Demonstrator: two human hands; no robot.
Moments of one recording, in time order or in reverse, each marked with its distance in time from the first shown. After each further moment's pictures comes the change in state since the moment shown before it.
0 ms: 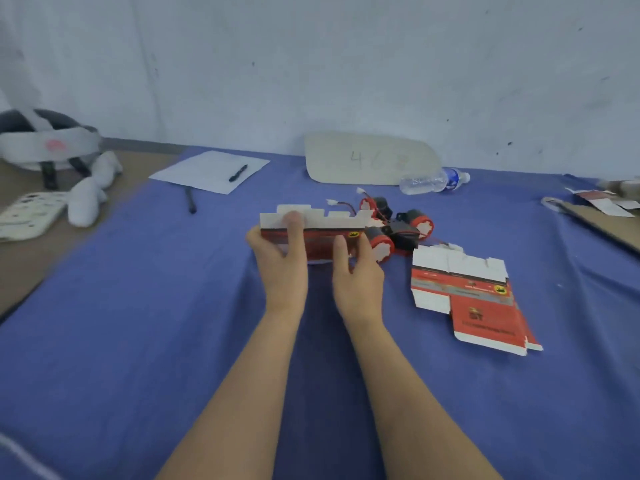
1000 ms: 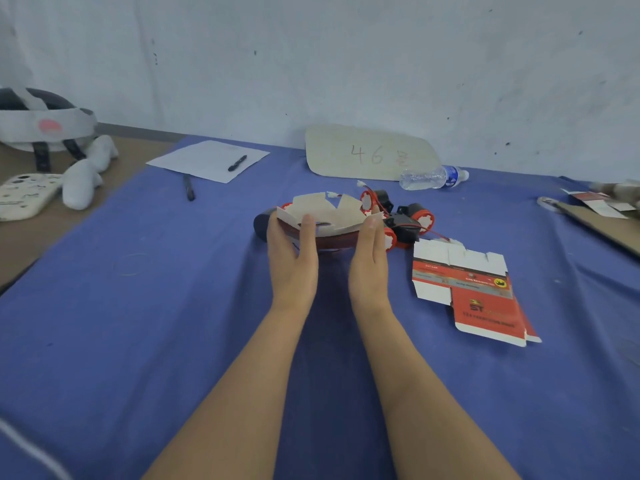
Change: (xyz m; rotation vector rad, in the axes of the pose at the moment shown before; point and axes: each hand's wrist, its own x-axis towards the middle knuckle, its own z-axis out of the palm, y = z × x) left_hand -0.008 -0.009 -0.007 0.003 -0.174 0.092; right_hand 0.006 0.007 0.002 0.294 -0.074 0.056
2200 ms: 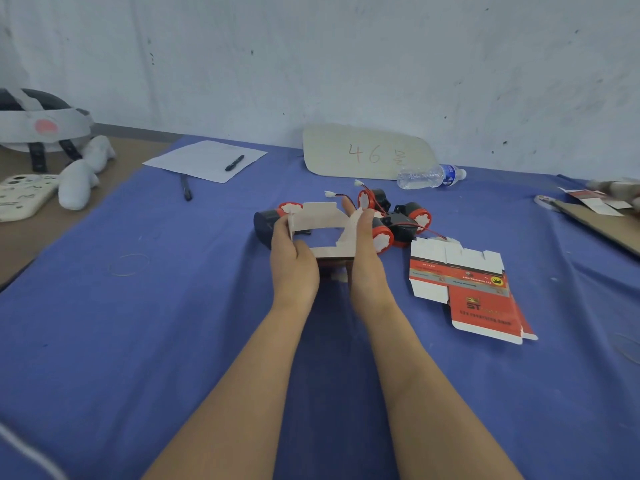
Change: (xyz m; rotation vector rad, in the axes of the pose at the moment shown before) left_hand 0.000 -0.005 0.004 0.119 0.019 -0.125; right_hand 0.000 -0.018 -0.005 0.098 -0.175 0.166
